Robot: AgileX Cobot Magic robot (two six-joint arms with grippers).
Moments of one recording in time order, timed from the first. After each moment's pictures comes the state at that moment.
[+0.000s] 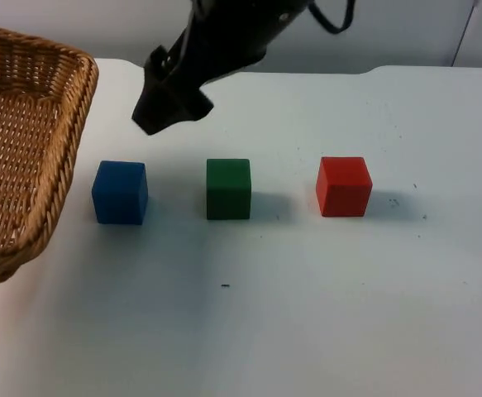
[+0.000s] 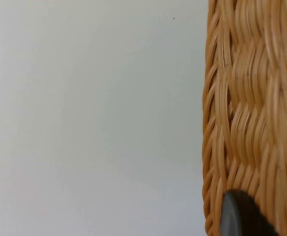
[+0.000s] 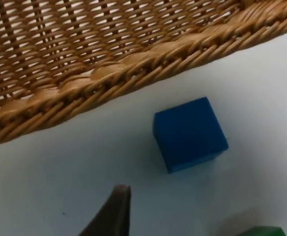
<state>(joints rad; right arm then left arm) 0.64 2.11 -1.71 0.47 0.71 -0.89 0.42 1.48 -0.84 -0.52 0.87 0.65</state>
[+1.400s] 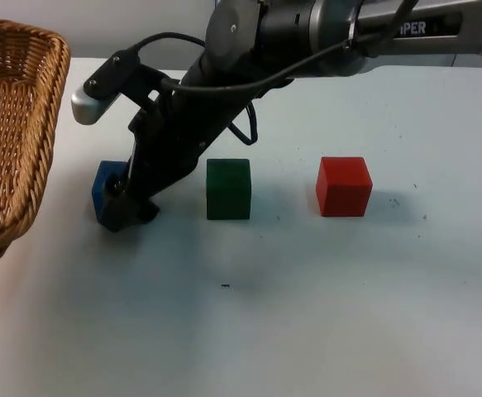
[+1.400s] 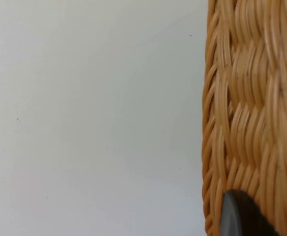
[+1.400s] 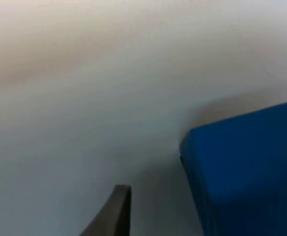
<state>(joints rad) 0.68 2.53 -2.01 0.49 0.68 -0.94 0.50 1.48 -0.84 -0.58 0.87 0.70</state>
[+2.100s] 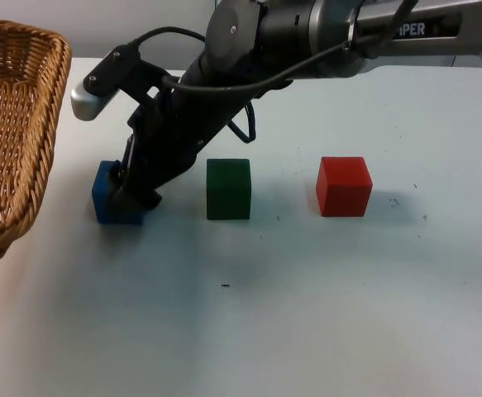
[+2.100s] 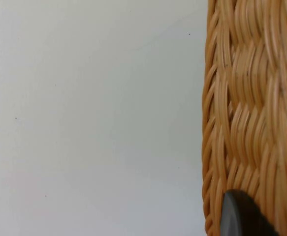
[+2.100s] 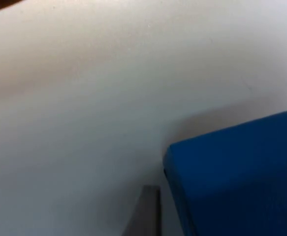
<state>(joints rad) 0.68 2.53 -2.01 0.50 0.65 -0.94 0.50 1.48 -0.84 -0.58 0.88 0.70</state>
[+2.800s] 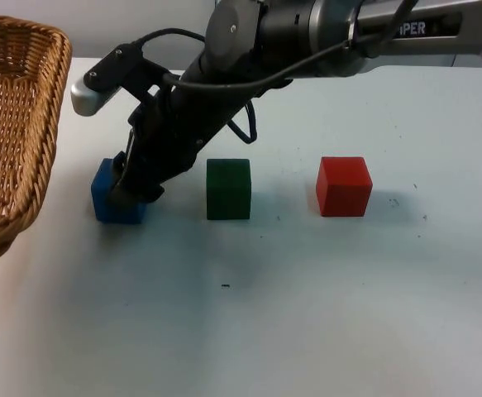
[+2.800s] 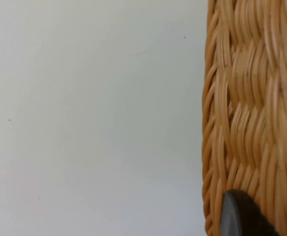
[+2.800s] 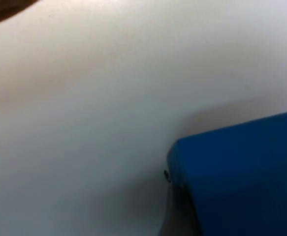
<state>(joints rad) 0.68 2.53 -2.01 0.49 0.65 -0.88 0.50 1.48 -0.84 -0.60 0.88 0.70</state>
